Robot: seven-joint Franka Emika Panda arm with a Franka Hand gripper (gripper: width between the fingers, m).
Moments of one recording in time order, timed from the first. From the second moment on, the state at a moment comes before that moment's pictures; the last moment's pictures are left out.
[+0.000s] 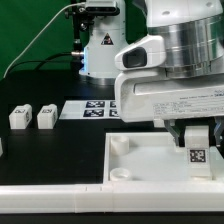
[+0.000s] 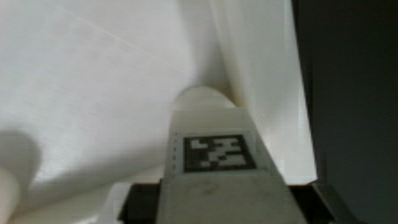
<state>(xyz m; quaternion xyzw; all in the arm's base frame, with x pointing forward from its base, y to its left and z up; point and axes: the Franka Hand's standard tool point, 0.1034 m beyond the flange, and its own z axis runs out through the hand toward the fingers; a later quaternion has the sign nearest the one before) 0.629 0.111 0.073 -0.98 0.18 -0.02 0.09</state>
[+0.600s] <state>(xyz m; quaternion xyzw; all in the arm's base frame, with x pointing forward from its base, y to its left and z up) 0.629 0.111 0.073 -0.98 0.19 -0.02 0.09</state>
